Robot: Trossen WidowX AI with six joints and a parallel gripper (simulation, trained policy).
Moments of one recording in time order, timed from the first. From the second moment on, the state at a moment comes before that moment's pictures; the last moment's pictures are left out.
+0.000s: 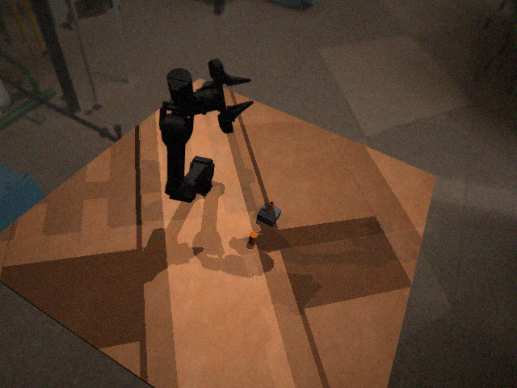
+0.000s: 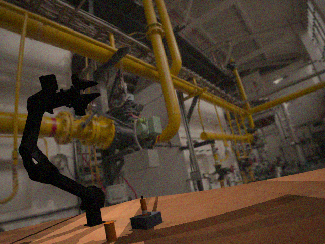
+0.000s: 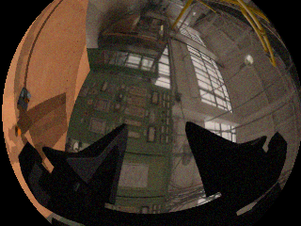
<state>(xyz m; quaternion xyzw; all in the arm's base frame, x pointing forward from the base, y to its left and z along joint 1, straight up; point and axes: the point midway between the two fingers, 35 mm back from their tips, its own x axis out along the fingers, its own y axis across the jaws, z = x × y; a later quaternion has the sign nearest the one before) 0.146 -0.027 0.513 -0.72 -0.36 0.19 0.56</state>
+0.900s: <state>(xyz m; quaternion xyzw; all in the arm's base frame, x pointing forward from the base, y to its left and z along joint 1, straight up) 0.117 0.023 0.482 -0.77 -0.32 0.23 0.50</state>
